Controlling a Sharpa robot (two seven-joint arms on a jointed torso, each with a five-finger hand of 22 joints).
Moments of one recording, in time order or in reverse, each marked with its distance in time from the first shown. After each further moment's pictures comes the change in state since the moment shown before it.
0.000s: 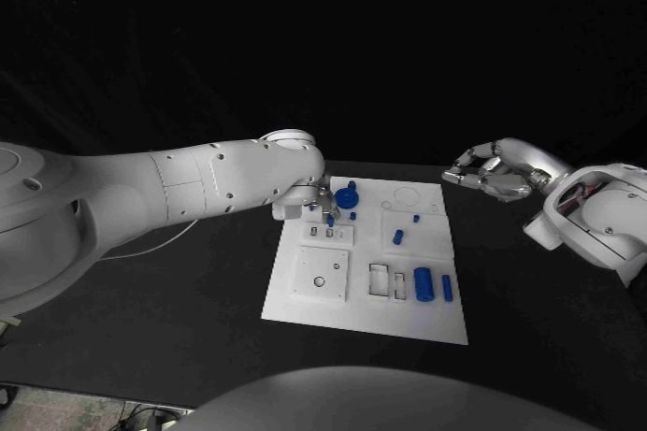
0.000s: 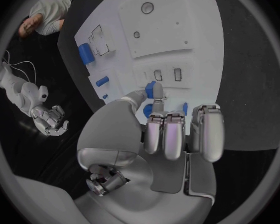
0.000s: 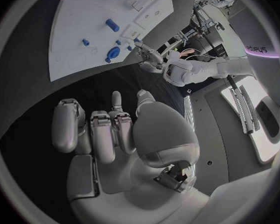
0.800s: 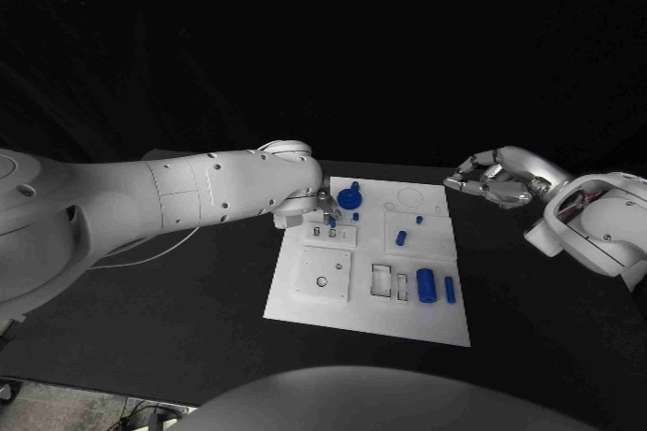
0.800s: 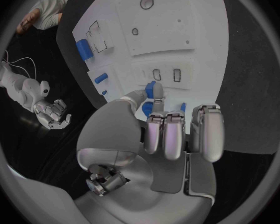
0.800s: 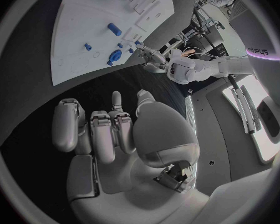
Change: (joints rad) left arm -0.022 -0.037 -0.003 0.047 -0.011 -0.104 0.002; left_hand -0.006 0.002 0.010 -0.005 0.006 0.000 0.004 0.000 0.004 0.000 0.000 0.000 0.000 0.000 0.000 0.000 0.000 0.000 0.000 0.000 0.000 0.000; right arm -0.020 0.014 0.000 -0.021 0.006 0.000 0.003; right_hand 0.004 0.004 0.000 0.000 0.000 0.000 0.000 0.000 -0.001 0.000 0.000 0.000 0.000 0.000 0.000 0.000 0.000 0.000 -0.003 -0.004 -0.006 0.000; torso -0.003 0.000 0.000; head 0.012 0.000
